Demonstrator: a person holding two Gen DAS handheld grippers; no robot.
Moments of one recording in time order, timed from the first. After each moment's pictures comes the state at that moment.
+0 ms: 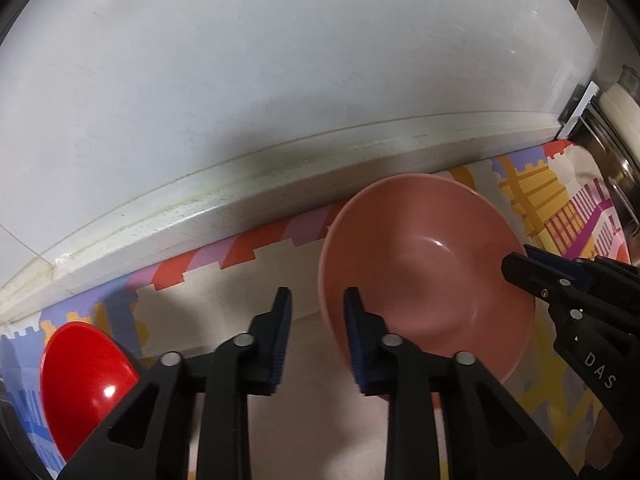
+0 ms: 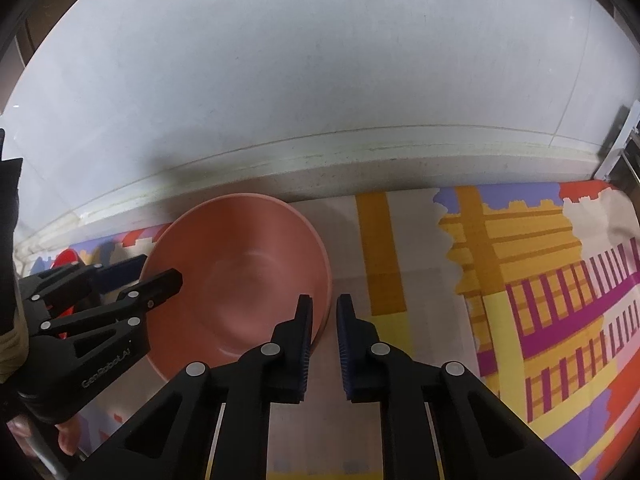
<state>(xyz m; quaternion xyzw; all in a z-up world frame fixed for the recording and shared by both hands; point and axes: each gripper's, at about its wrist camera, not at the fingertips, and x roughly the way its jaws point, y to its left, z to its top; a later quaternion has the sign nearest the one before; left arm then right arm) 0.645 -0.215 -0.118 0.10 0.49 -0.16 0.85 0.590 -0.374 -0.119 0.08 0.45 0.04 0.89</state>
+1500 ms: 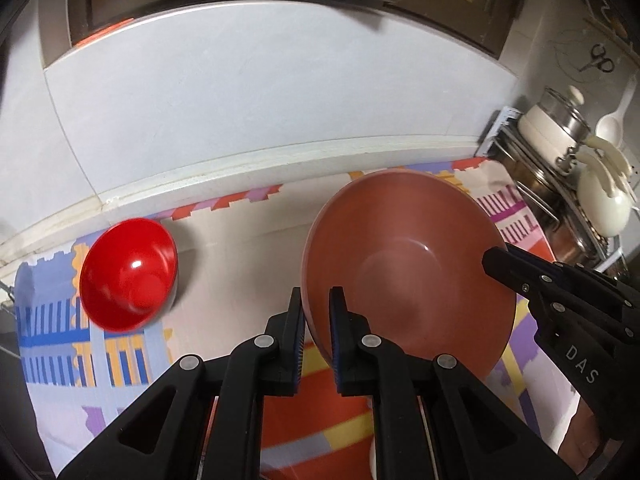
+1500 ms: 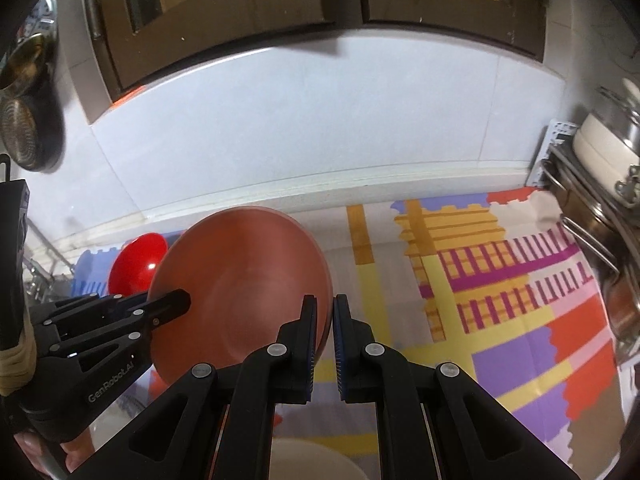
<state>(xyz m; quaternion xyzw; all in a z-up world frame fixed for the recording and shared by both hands) 0.490 -0.202 -0.030 0.04 0.44 -0.20 0.87 0.444 -0.370 -0.028 0.08 0.38 0.03 0.92</state>
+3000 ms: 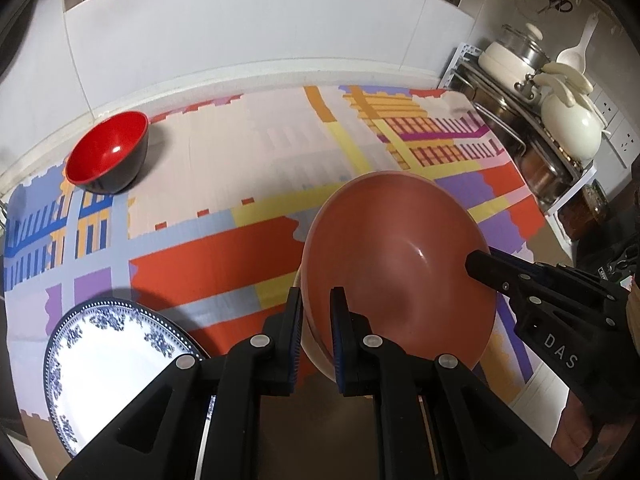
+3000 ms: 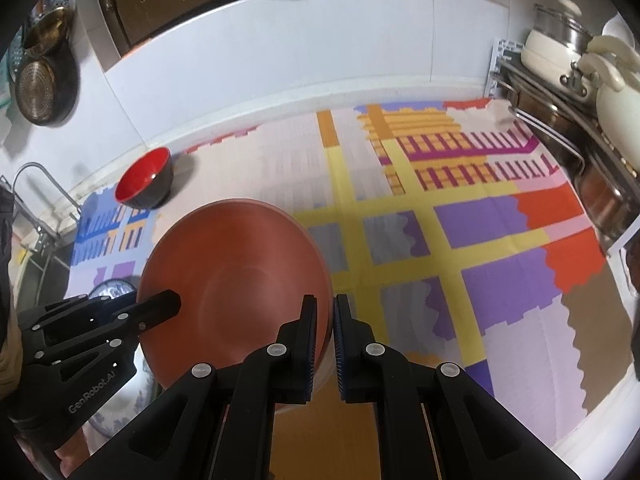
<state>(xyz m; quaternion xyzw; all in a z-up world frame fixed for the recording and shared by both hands) 0.366 -0.216 -0.074 0.05 0.49 -0.21 0.85 0.321 -0.389 -0.081 0.11 0.44 0.02 0.89</state>
